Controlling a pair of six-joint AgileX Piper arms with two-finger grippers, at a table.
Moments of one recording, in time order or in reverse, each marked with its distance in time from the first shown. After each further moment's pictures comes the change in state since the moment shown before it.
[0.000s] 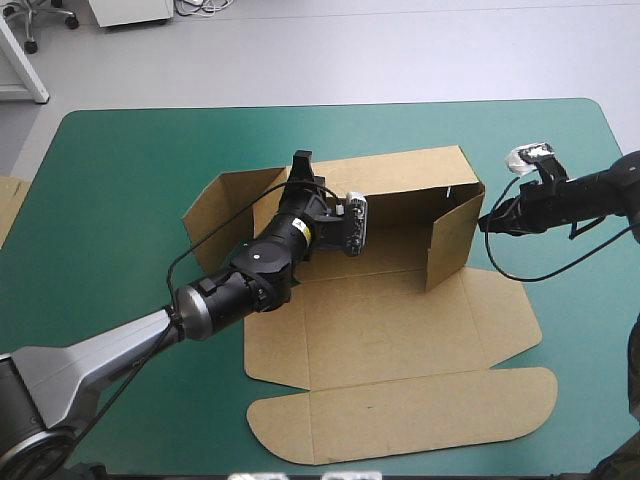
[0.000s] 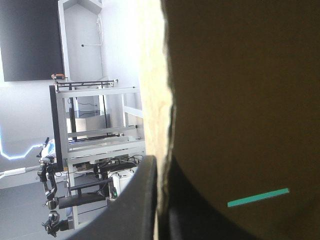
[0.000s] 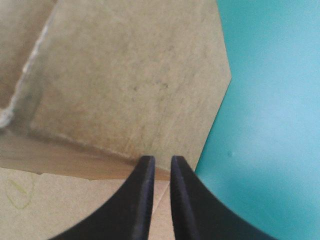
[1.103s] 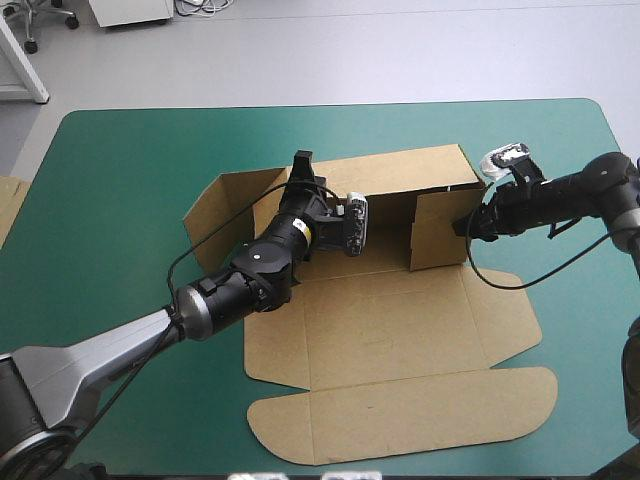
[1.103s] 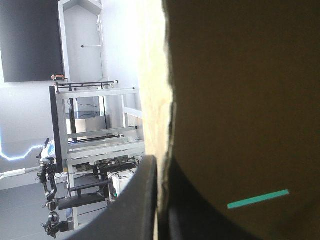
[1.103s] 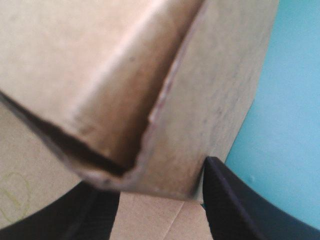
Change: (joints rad) left arm 0.000 0.001 0.000 0.000 -0.003 0.000; right arm 0.107 -0.049 0.049 -0.023 -0.111 0.012
